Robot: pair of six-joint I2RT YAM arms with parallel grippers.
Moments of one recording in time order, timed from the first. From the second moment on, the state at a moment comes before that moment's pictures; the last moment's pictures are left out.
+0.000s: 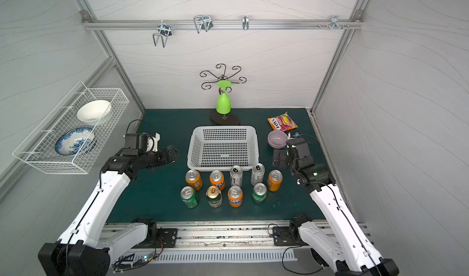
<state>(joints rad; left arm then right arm) -0.03 1.01 0.97 -0.78 0.22 -0.42 0.30 0.88 0.99 -0.81 0.23 0.23</state>
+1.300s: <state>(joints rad) -0.03 0.89 0.40 0.08 -0.38 -0.33 -0.02 1.44 0.49 0.43 -0.05 0.15</state>
